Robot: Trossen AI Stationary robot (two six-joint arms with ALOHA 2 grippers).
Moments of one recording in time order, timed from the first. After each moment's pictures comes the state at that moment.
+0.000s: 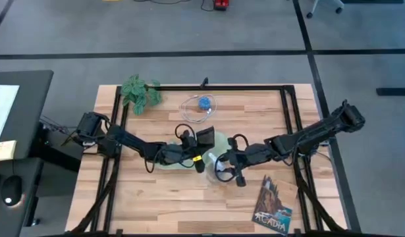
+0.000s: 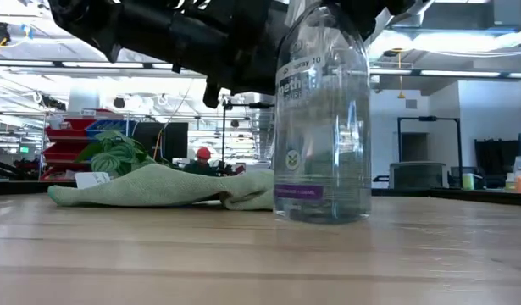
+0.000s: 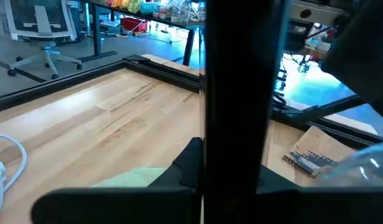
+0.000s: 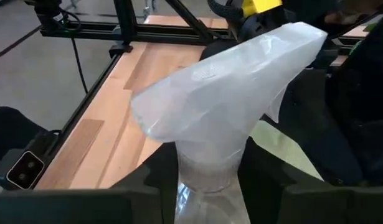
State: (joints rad) left arm -0.23 1.72 0.79 0.75 -0.60 -0.31; right arm 0.34 1.38 0.88 0.06 0.17 0.11
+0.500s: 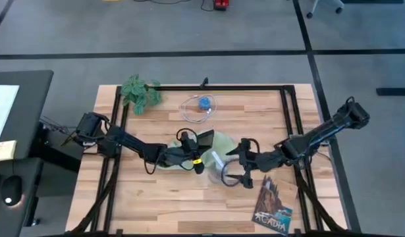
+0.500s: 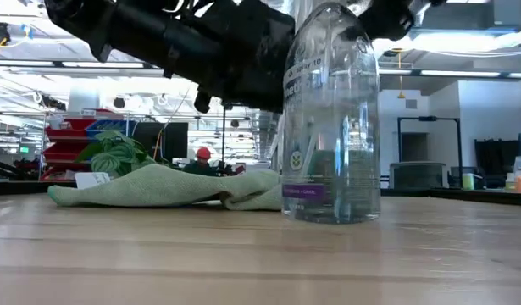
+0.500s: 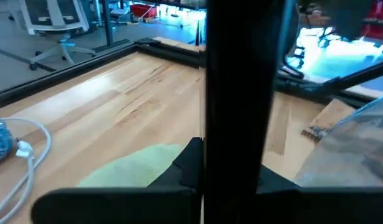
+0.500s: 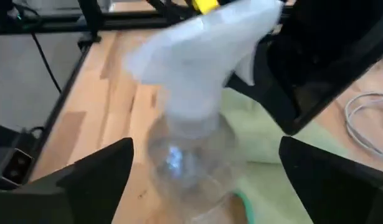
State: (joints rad) left arm -0.25 1.72 0.80 0.62 -0.68 -0.32; right arm 0.50 1.27 0.88 -0.14 0.46 0.30
